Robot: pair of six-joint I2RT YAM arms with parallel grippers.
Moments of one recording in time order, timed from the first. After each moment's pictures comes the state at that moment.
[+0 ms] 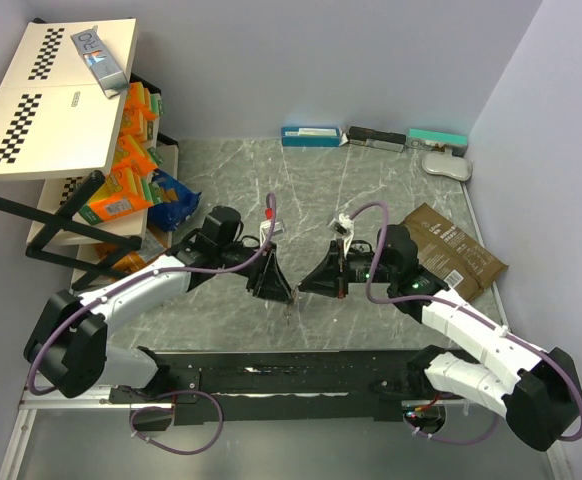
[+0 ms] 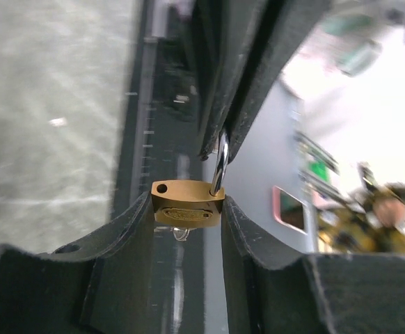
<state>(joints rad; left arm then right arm) -0.63 1.33 0.82 -0.03 1.15 -0.33 0.59 0.97 0.61 0.18 -0.90 0.37</state>
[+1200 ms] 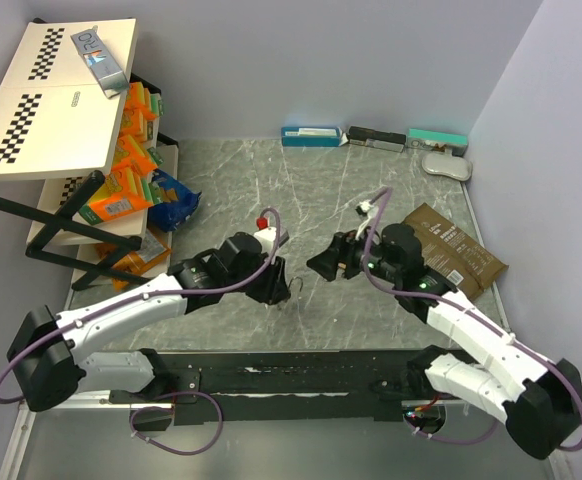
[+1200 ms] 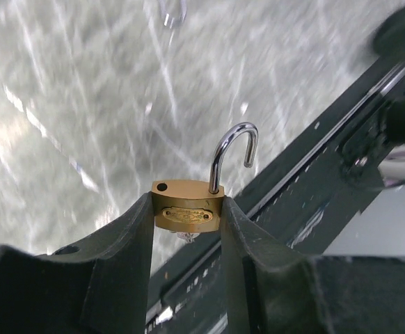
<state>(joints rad) -0.90 1.20 0.86 -0.33 0.11 -0.47 0.55 0.94 0.64 -0.03 -0.36 0.49</state>
